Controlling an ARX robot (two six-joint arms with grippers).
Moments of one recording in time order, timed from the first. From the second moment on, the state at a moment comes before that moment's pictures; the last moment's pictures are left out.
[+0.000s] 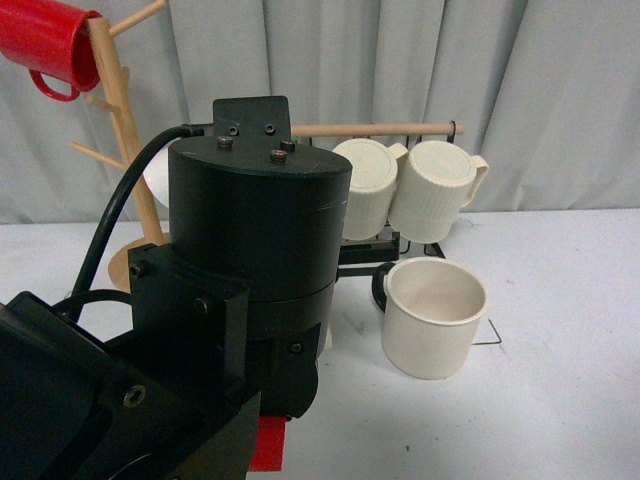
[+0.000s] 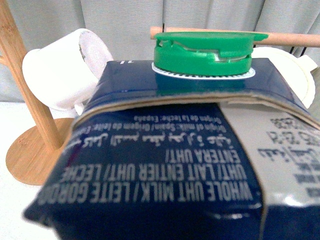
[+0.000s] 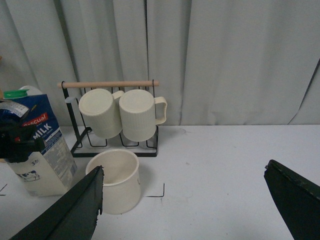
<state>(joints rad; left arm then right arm) -0.71 2.13 0.94 1.00 -0.65 -0.17 0.00 0.00 0.01 0.00 0.00 0.00</state>
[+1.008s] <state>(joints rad) -0.77 2.13 0.90 1.04 -0.62 -0.14 0.00 0.00 0.01 0.00 0.00 0.00</state>
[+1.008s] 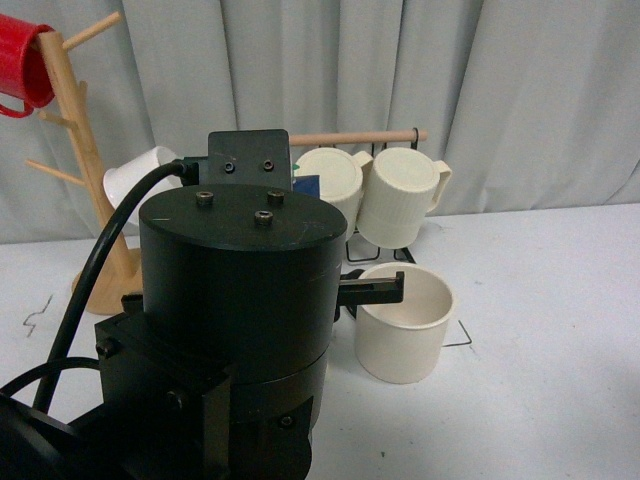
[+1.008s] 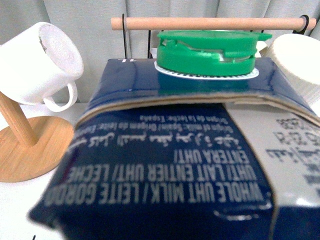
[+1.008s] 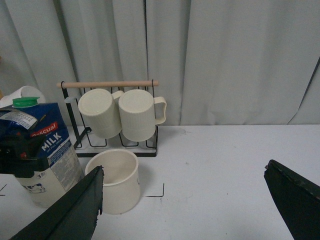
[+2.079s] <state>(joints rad) -0.78 2.08 0.85 0.99 -0.54 -0.13 0.00 0.00 0.01 0.00 0.00 0.00</state>
